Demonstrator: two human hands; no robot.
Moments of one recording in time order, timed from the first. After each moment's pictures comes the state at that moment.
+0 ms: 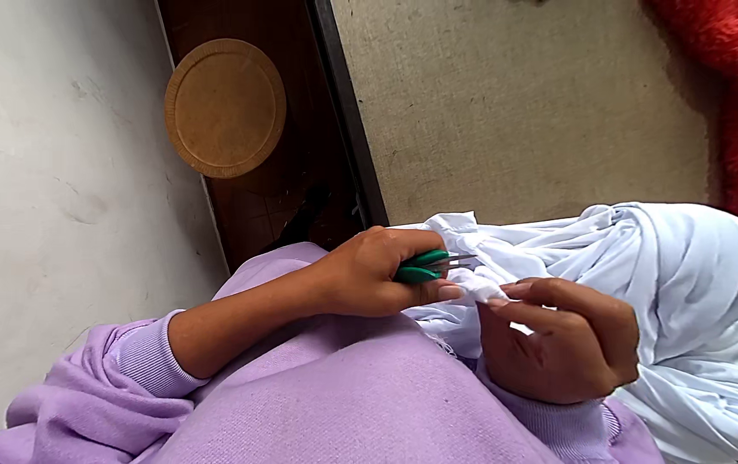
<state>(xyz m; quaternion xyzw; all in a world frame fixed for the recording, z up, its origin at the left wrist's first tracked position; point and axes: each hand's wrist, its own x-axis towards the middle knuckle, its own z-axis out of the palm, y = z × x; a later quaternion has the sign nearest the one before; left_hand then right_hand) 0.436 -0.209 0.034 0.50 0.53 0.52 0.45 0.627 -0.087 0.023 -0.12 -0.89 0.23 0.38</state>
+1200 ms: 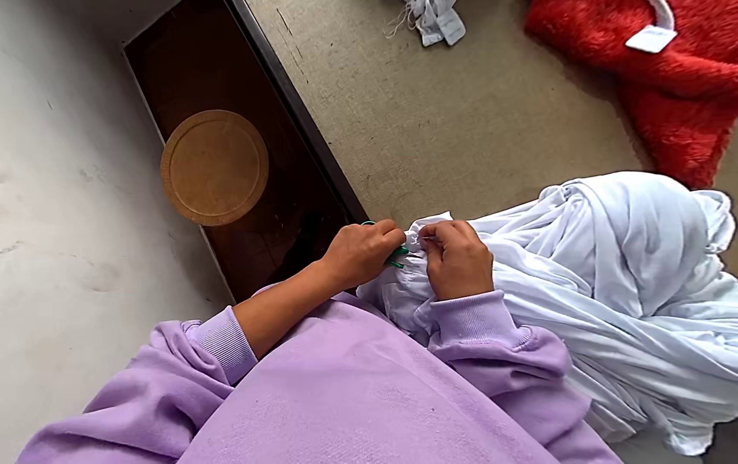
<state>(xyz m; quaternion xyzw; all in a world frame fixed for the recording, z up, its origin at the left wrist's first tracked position) 0.430 -0.183 -0.053 0.66 0.66 0.29 0.20 0.580 -0.086 -0.021 -0.39 -0.88 0.27 0.07</state>
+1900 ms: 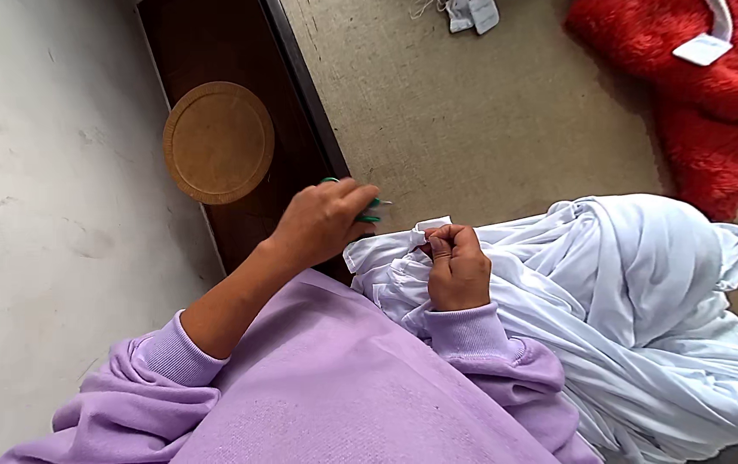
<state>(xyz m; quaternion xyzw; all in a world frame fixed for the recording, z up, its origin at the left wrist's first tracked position) 0.387 -0.200 -0.004 0.60 0.74 0.26 0.15 0.590 -0.084 -0.029 -0.41 -0.81 0.39 0.14</state>
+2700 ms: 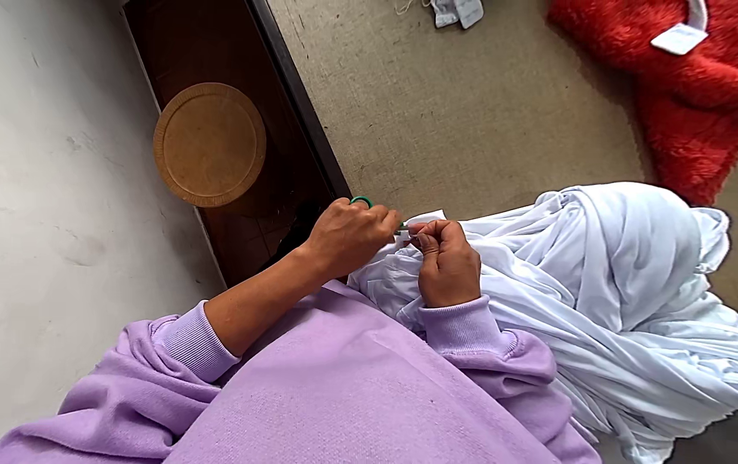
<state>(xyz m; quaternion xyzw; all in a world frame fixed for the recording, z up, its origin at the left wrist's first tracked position) 0.425 -0.176 -0.022 0.68 0.70 0.20 0.08 0.588 -0.088 -0.024 -0.40 -0.83 0.36 0.14</state>
